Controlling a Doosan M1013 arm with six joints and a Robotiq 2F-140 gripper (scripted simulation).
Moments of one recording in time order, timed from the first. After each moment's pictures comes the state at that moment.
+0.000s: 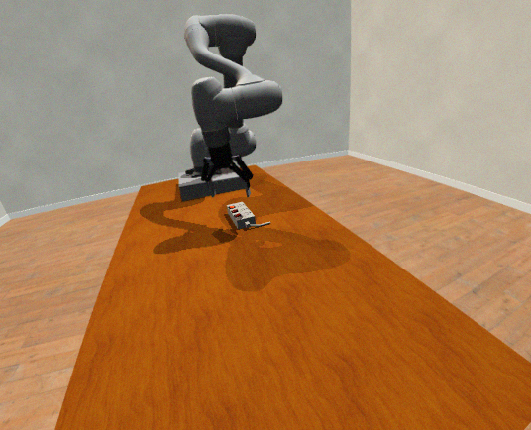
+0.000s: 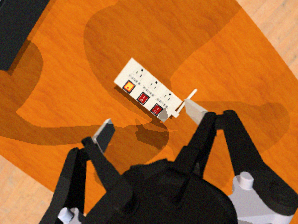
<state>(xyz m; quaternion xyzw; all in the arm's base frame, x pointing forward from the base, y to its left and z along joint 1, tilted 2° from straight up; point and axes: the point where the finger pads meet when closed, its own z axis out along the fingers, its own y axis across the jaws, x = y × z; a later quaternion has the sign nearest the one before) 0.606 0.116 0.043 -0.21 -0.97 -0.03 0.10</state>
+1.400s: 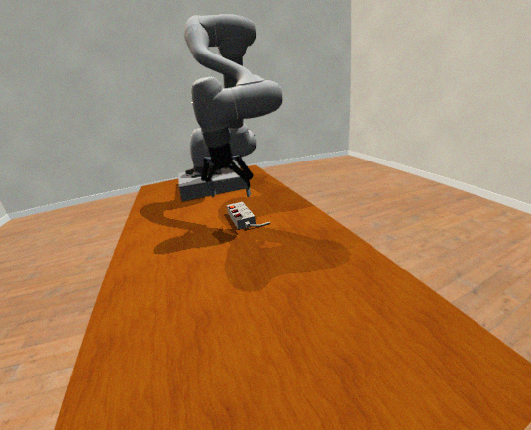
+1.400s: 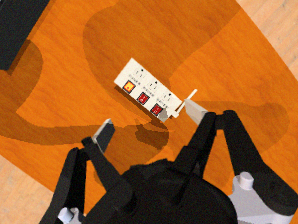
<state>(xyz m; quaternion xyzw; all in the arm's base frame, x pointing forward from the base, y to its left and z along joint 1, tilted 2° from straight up) 0.606 0.116 0.043 -0.21 -0.97 -0.03 0.10</state>
